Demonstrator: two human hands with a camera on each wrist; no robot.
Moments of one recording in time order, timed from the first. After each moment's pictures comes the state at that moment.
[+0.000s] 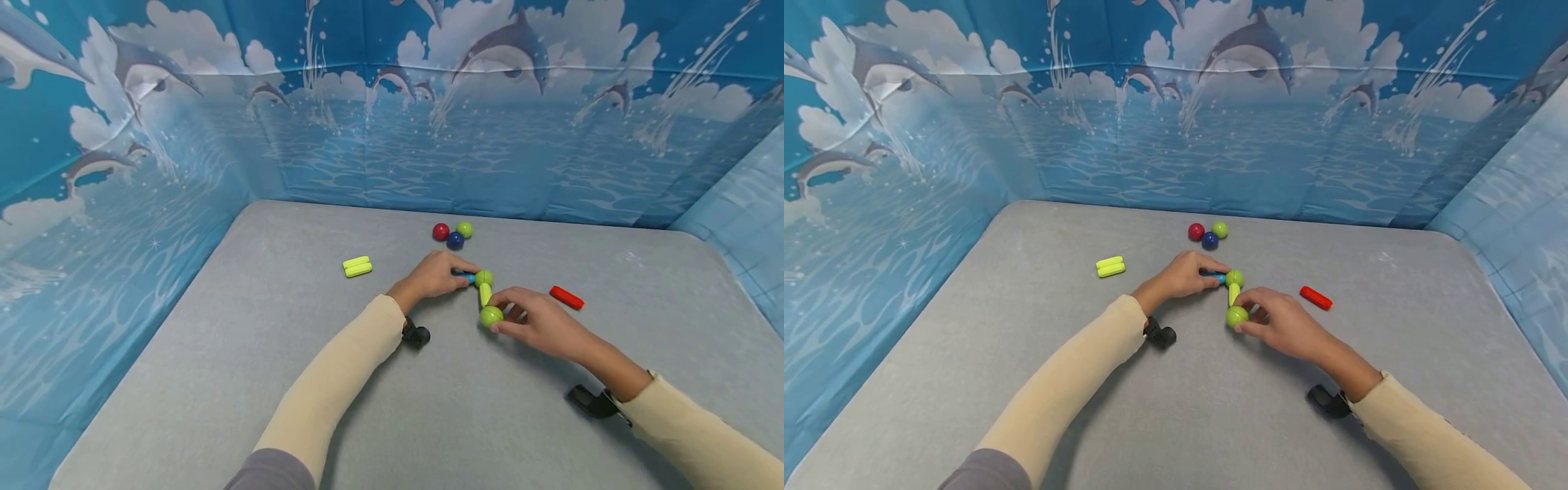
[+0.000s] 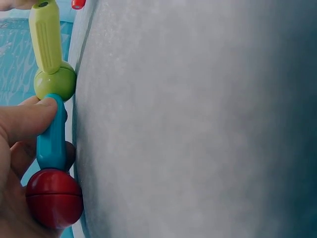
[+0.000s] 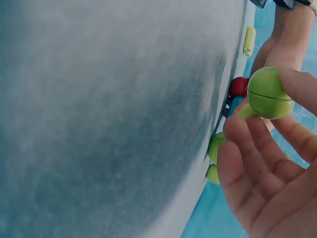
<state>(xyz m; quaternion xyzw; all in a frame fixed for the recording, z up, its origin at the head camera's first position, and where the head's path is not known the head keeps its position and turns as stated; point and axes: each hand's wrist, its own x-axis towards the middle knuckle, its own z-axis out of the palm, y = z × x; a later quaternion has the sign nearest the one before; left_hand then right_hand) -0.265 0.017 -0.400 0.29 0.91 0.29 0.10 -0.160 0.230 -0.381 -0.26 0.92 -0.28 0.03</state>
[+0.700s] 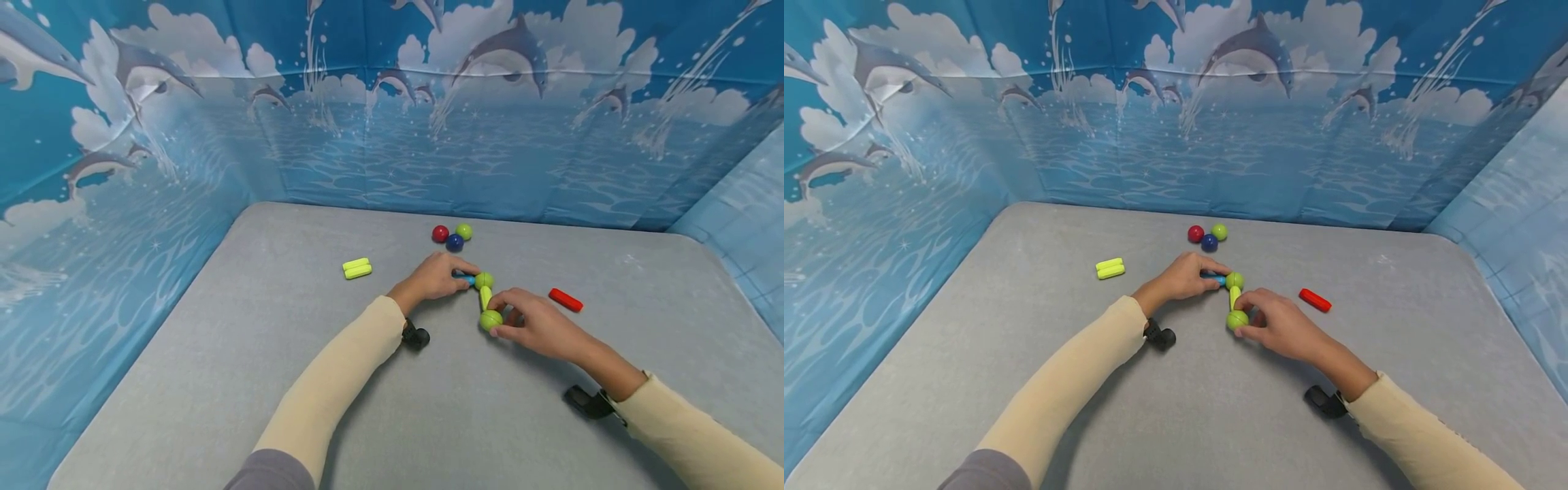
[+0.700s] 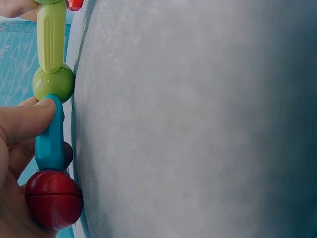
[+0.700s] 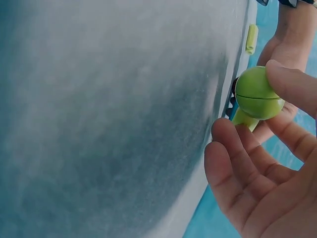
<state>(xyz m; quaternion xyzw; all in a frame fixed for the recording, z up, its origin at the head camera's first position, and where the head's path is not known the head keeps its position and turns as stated) -0.267 0.019 -0.401 0.29 0.91 0.28 0.10 -0.161 0.232 -0.384 -0.26 0.92 -0.28 0.05</state>
